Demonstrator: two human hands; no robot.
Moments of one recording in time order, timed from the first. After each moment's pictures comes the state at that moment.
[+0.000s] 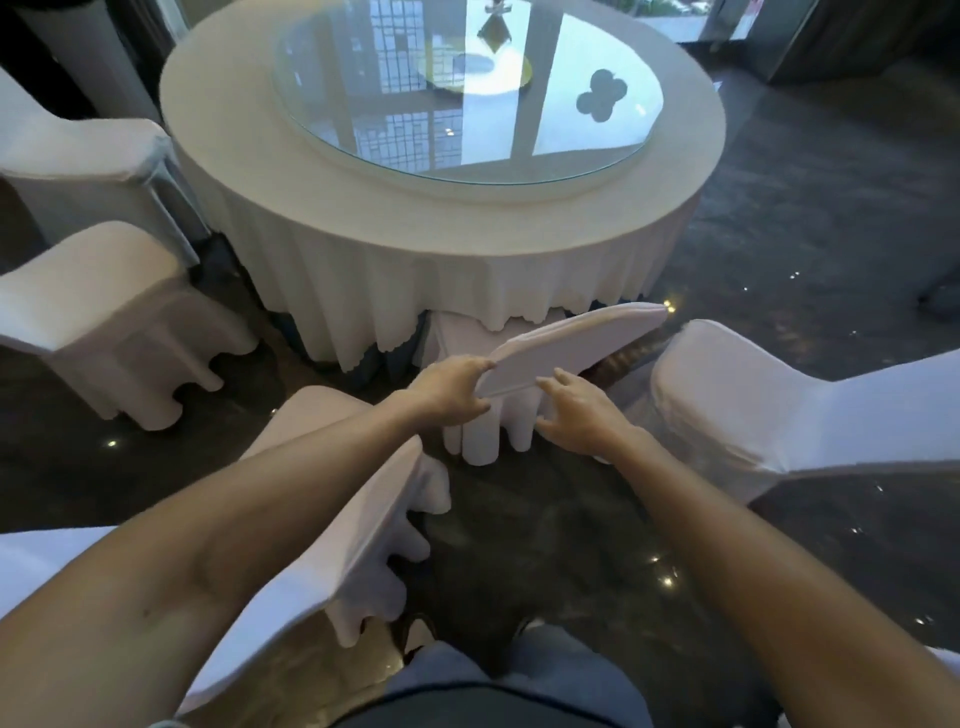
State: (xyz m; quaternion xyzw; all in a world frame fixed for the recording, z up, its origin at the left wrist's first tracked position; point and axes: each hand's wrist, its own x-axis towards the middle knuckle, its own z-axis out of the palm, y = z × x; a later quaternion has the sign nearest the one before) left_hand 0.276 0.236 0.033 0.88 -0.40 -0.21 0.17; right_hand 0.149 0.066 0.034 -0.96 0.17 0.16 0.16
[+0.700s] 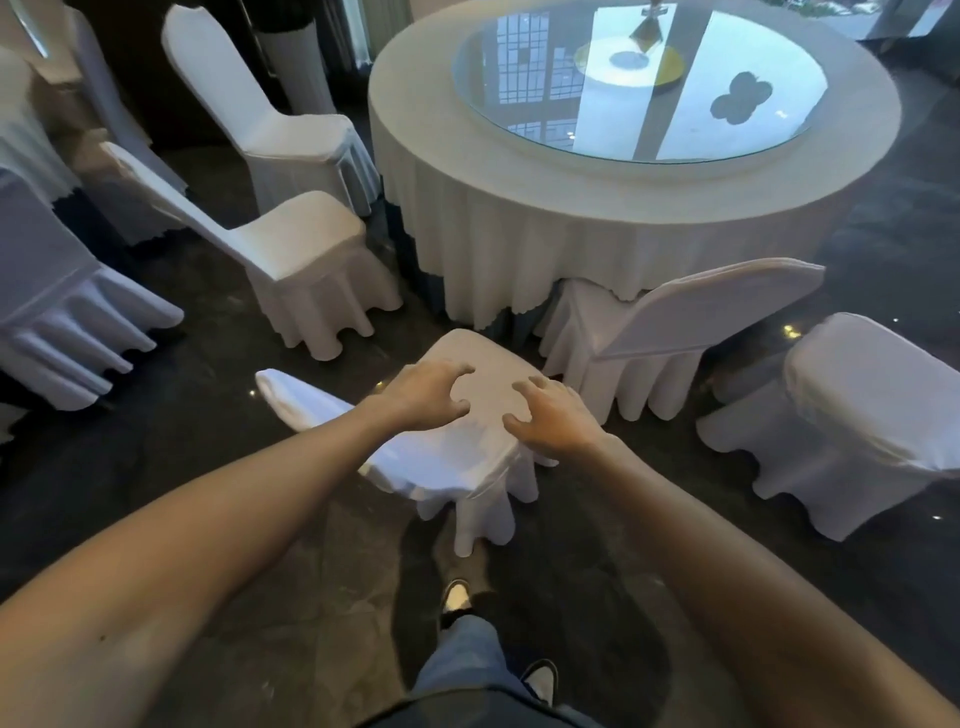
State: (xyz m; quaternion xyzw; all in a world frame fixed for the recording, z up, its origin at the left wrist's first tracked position) left_hand 0.180 0.559 0.069 0.93 -0.30 -0.19 0.13; right_hand 0.092 0.368 0.033 -0.96 0.05 0.14 0.23
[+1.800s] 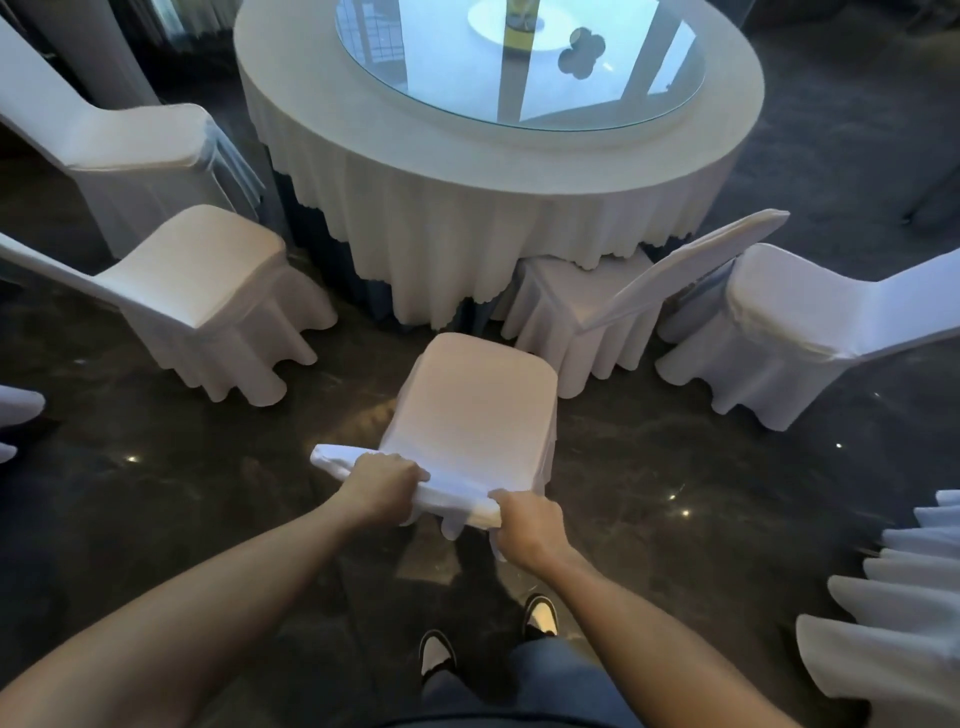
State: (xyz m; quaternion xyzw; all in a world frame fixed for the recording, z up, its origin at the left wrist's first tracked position) left_hand 0.319 0.805 -0.035 0.84 -0.47 -0.25 -0.11; right_hand 0.143 0.660 -0.072 -0.93 0.25 0.17 0.23
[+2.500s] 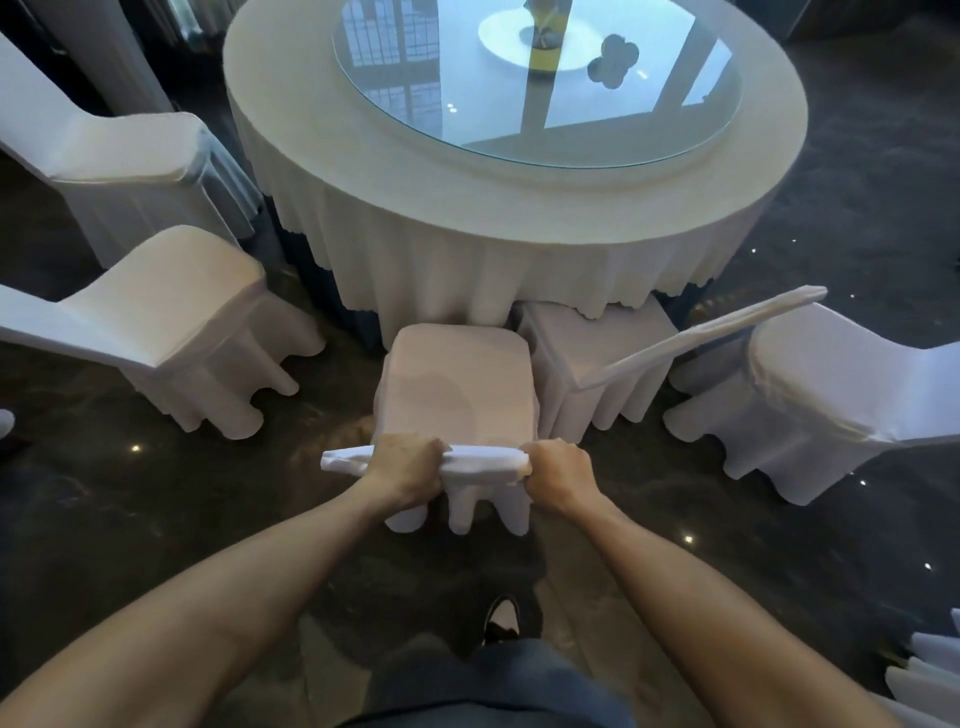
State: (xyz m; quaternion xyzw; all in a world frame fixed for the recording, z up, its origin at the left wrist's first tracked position) left_hand 0.419 0.582 -0.011 0.89 -0.41 -0.19 -0.05; right_hand 0.295 0.399 -0.059 -0.95 0.23 0.14 0.15
